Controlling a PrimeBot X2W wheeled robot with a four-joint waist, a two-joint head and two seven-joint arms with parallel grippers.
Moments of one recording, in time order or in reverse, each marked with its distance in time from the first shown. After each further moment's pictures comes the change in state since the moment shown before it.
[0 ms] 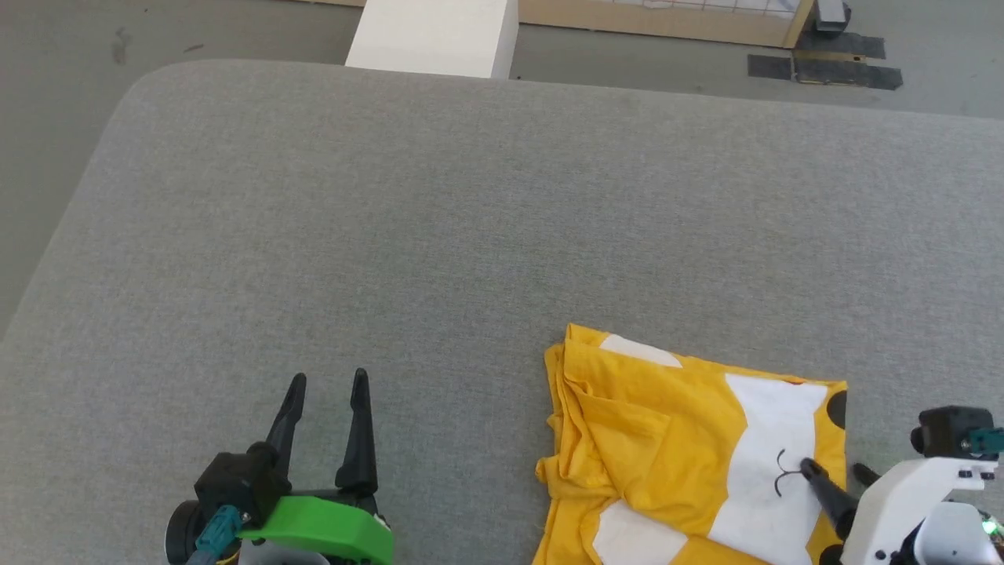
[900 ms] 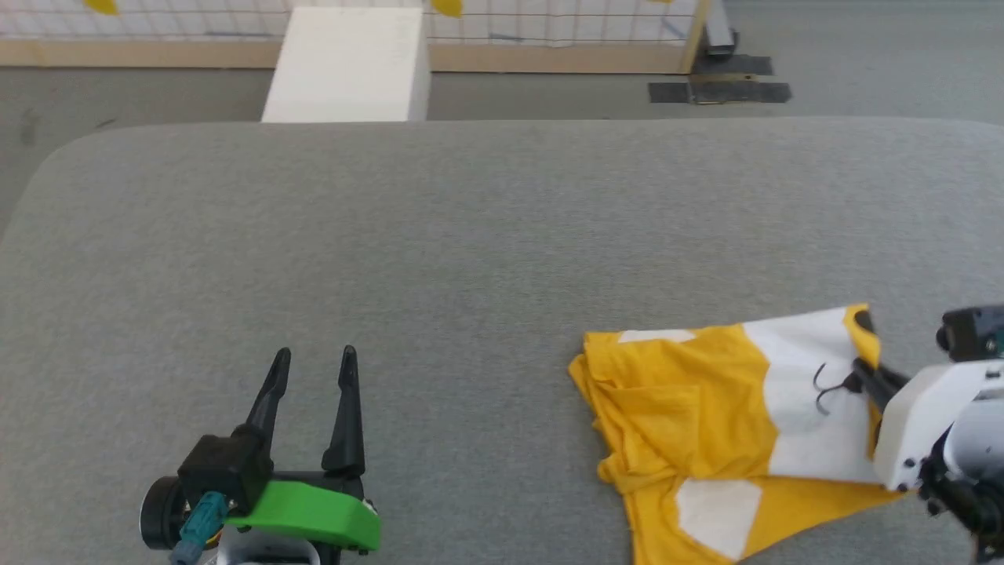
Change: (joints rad) left arm -0.013 0.053 -0.001 -0.088 0.039 0.024 0.044; right arm -0.190 -0.136 0.066 0.056 -0.005 0.000 -0.041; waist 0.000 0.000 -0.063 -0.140
